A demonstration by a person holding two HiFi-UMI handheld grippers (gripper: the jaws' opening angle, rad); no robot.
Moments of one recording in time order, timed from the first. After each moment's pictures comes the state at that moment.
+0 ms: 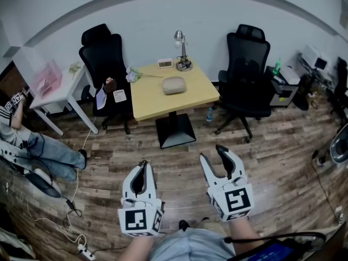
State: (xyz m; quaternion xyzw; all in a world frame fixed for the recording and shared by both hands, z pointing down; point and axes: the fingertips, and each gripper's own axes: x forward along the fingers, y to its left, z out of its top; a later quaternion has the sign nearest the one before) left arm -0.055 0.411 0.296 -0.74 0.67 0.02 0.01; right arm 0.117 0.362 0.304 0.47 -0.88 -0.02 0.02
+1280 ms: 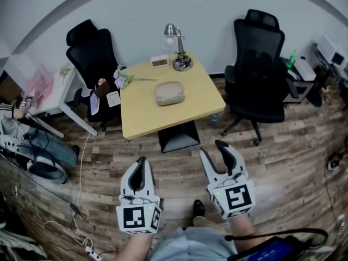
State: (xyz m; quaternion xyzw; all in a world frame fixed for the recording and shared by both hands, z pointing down) left arm -0.032 0.199 0.316 -0.74 0.68 -0.03 -0.01; right arm 0.139 0.145 0.333 0.46 -0.89 0.01 0.01
